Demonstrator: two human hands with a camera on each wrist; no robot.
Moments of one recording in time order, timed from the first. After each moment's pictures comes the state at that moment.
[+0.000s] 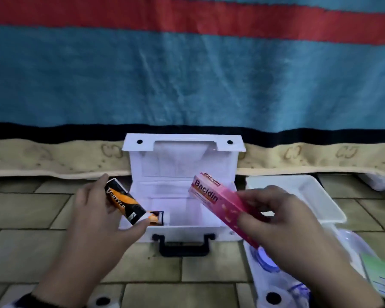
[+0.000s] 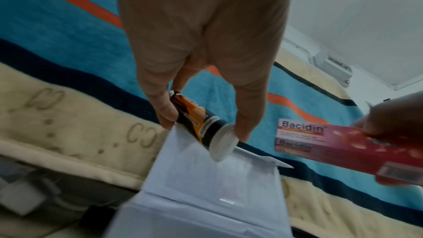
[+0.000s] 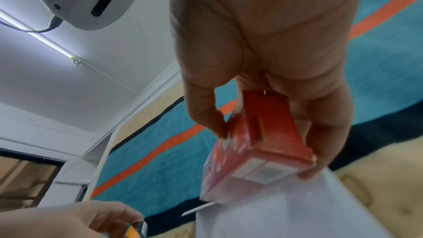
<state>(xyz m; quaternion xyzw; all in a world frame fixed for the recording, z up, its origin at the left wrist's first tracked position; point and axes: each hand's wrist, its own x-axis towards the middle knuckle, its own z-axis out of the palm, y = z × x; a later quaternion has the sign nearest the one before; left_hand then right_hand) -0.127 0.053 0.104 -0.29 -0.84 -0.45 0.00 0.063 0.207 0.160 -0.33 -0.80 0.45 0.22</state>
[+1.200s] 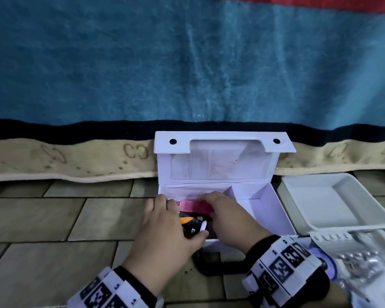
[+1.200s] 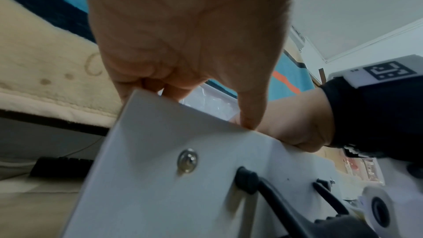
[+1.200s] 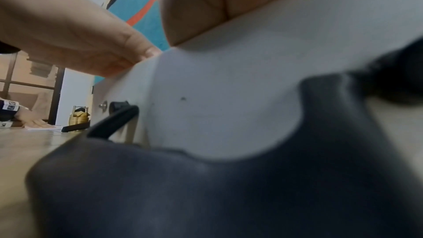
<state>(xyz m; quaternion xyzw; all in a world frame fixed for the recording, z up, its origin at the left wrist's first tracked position) -0.171 0.089 0.061 -0.43 -0.88 -0.18 -0.03 -0.094 0.224 0.048 -0.25 -0.93 0.26 0.02</state>
